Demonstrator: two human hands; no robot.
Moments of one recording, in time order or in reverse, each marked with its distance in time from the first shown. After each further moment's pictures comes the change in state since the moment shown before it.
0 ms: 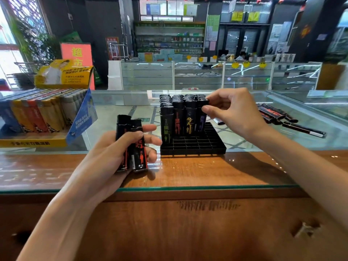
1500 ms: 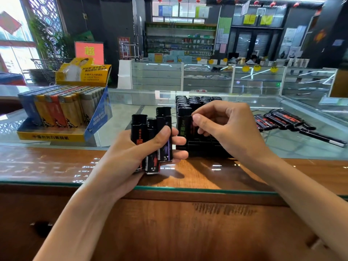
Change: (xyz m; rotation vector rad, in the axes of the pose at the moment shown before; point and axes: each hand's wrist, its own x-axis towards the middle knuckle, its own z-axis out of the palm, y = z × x) left_hand -0.008 0.007 0.004 -0.003 0.013 0.013; right_hand -0.030 -0.043 0.037 0.233 -0.040 0.015
